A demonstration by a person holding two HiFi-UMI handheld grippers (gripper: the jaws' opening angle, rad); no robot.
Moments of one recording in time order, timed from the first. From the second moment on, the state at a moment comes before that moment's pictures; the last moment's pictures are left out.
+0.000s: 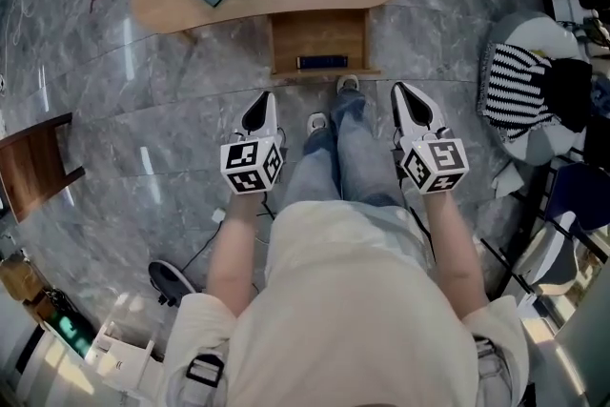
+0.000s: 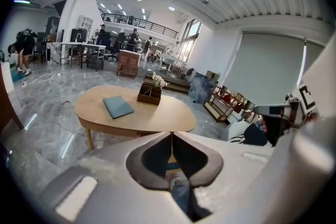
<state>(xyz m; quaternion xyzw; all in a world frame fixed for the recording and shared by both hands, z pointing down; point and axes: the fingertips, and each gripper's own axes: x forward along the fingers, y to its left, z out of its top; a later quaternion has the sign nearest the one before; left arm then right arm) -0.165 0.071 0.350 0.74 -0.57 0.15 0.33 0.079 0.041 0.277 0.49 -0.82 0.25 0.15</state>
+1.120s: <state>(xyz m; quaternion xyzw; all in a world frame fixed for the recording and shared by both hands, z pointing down) -0.175 0.049 0.593 0.69 -0.53 0.30 0.39 0.133 0.002 0.551 0.47 -0.77 0.30 0.29</state>
